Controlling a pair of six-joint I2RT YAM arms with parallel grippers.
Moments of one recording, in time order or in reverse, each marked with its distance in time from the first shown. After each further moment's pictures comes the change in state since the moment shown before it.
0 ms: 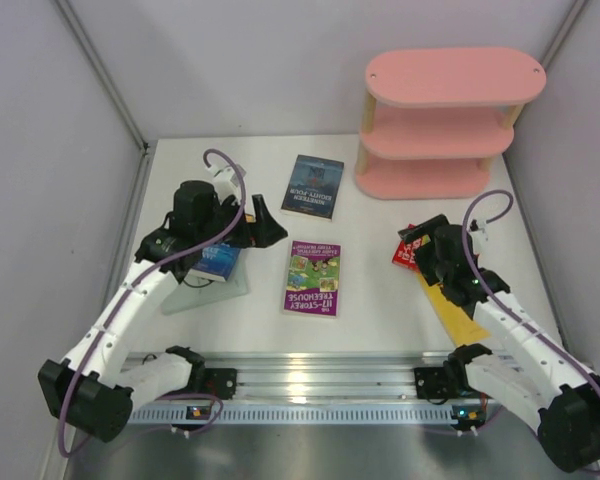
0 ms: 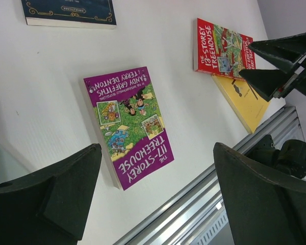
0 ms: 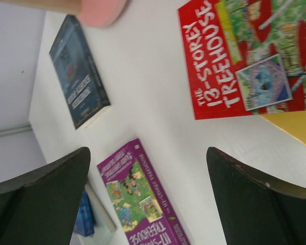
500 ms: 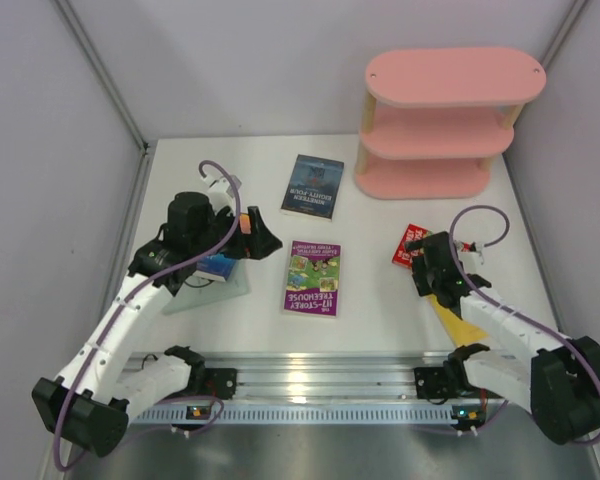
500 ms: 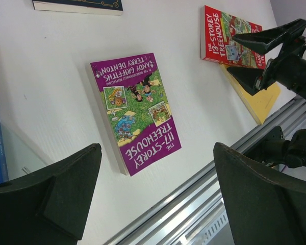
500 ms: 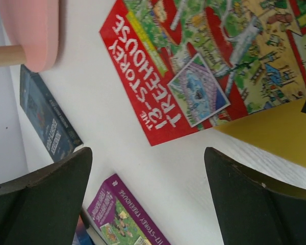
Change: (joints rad) left arm 0.000 -0.091 -0.054 -0.054 -0.019 0.034; right arm 0.000 0.137 -0.136 0.106 0.137 0.253
